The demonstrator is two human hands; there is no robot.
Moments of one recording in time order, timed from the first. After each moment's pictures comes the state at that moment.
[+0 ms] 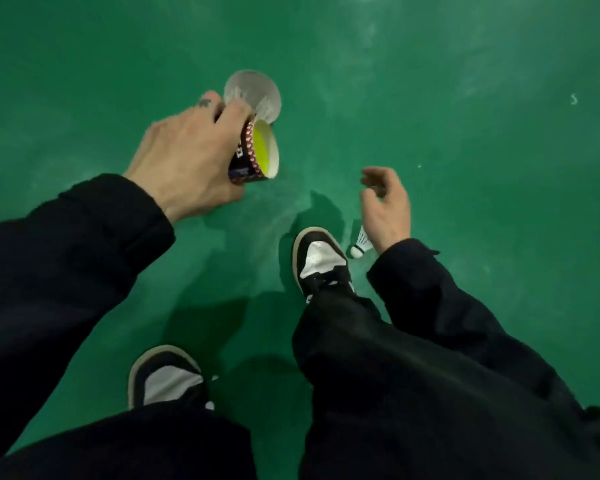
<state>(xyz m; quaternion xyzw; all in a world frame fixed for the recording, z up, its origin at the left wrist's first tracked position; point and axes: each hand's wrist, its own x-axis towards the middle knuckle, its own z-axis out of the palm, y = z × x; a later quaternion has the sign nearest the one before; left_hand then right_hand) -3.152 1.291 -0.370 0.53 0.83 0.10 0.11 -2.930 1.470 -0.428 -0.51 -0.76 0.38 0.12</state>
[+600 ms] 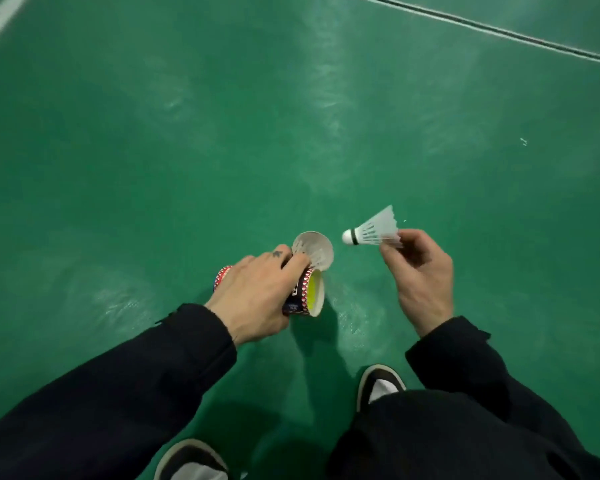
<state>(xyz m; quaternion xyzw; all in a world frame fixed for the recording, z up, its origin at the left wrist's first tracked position) -3.089 1.297 -0.388 0.66 0.73 0.08 0.14 -2.894 1.446 -0.375 -0.44 -0.71 0.43 0.34</state>
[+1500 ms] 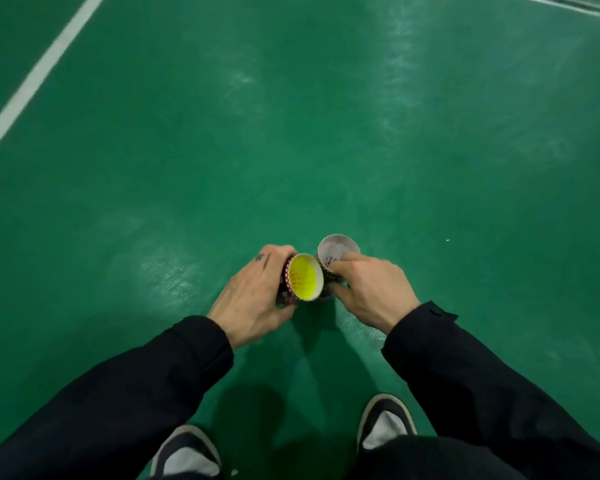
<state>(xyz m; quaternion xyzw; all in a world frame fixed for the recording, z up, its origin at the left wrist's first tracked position) -3.094 1.298 -0.424 0.51 0.80 0.24 0.20 -2.957 1.468 -0.393 -0.19 -0.97 0.14 -0.09</state>
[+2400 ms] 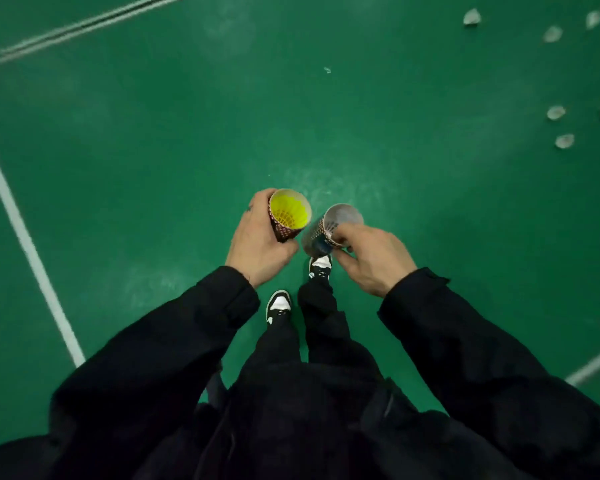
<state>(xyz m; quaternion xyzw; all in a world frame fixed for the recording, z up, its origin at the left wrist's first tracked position) -2.874 1.308 0.234 0.53 0.69 0.26 0.42 -2.661 1.329 0.270 -0.52 -0.82 0.26 -0.03</state>
